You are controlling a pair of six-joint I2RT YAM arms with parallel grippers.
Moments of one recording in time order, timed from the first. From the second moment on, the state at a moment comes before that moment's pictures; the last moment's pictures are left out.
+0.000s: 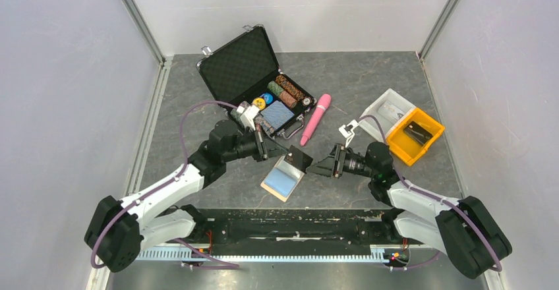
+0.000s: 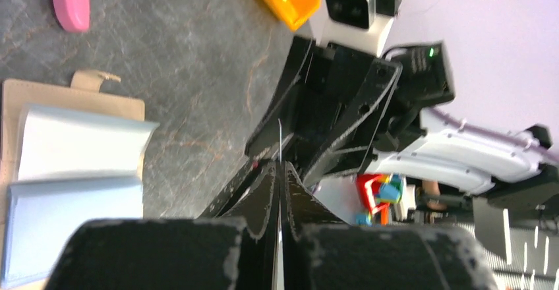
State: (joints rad) left arm -0.65 1.07 0.59 0.17 0.50 -0.92; right arm 0.48 1.07 0.20 0.70 -0.79 0.91
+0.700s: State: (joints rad) left arm -0.65 1.04 0.50 0.42 0.39 -1.12; right arm 0.48 1.15 0.11 1.20 -0.70 1.26
